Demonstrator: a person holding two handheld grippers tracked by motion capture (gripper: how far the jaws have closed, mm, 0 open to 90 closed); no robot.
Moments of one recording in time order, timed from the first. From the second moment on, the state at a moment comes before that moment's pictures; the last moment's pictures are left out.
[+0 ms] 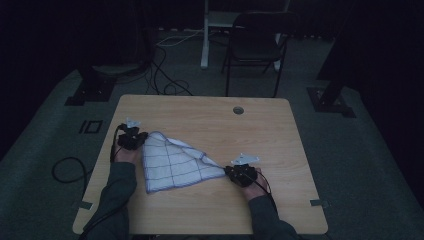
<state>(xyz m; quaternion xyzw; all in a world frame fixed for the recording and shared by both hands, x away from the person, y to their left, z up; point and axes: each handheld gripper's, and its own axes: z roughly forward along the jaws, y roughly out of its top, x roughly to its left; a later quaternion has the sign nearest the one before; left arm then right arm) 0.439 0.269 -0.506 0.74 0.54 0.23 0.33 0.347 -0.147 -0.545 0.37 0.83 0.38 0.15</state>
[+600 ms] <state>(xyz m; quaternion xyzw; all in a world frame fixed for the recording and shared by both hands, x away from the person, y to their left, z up) 0.410 0.304 -0.531 0.68 0.62 0.21 0.33 0.349 -0.148 -0.545 0.38 0.83 0.39 0.14</state>
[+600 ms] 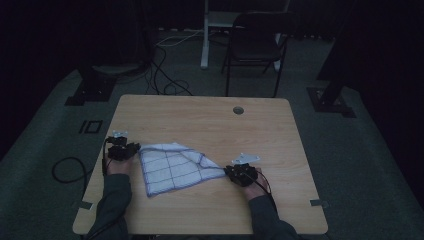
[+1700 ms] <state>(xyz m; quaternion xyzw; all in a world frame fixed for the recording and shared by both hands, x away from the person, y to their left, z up) 0.343 0.176 -0.532 0.80 0.44 0.16 0.37 0.388 -0.097 -0.528 0.35 0.83 0.41 0.14</state>
